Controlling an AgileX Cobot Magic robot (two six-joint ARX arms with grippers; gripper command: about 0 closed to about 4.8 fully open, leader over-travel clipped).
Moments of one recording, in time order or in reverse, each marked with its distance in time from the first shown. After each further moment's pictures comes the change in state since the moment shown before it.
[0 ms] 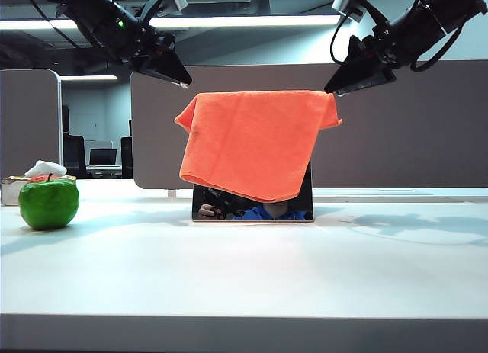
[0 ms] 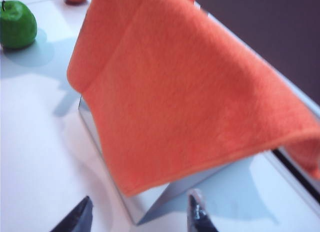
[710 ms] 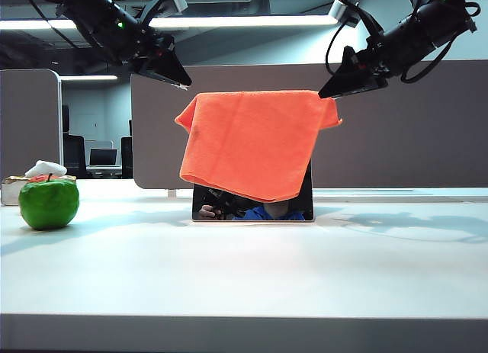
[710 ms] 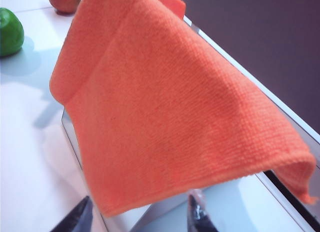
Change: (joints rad) left arm 0.000 0.000 -0.001 -0.010 0.001 0.000; right arm 0.000 0.052 0.001 0.126 -0.014 0.013
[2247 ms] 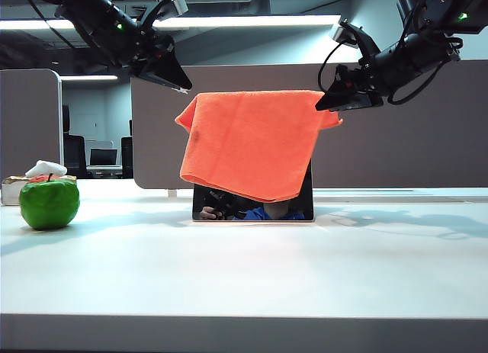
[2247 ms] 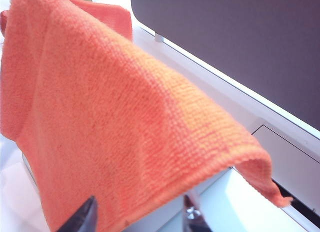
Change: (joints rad) left arm 0.000 0.000 -0.002 -0.042 0.019 0.000; right arm 0.000 0.099 0.001 0.224 0.074 0.232
